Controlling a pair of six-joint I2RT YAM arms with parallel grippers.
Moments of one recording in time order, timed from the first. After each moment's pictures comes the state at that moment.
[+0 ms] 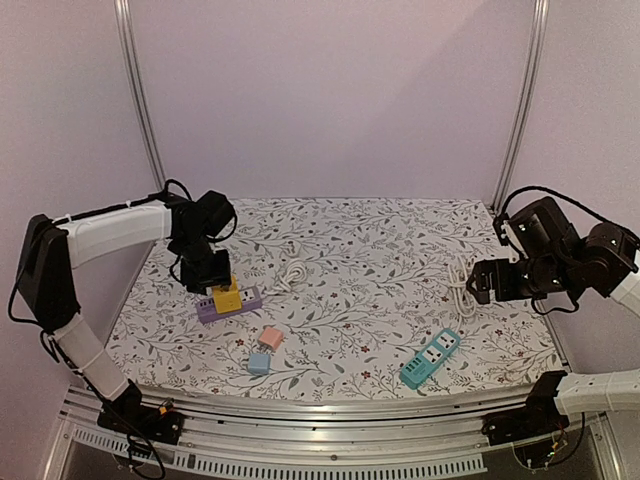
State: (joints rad) left arm -0.50 1.65 1.24 -0.97 -0.11 -0.74; right arm 0.75 0.93 1.07 -1.10 0.31 0.57
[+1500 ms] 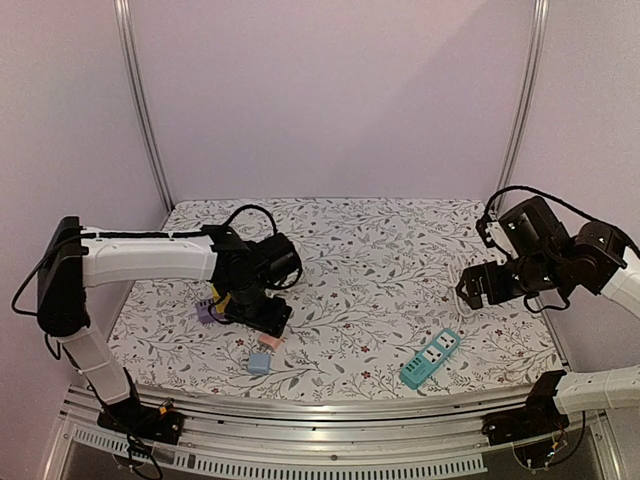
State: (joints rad) left arm -0.94 1.70 1.24 -0.95 -0.14 -0.59; right arm 0.75 0.97 1.05 -1.04 0.25 0.43
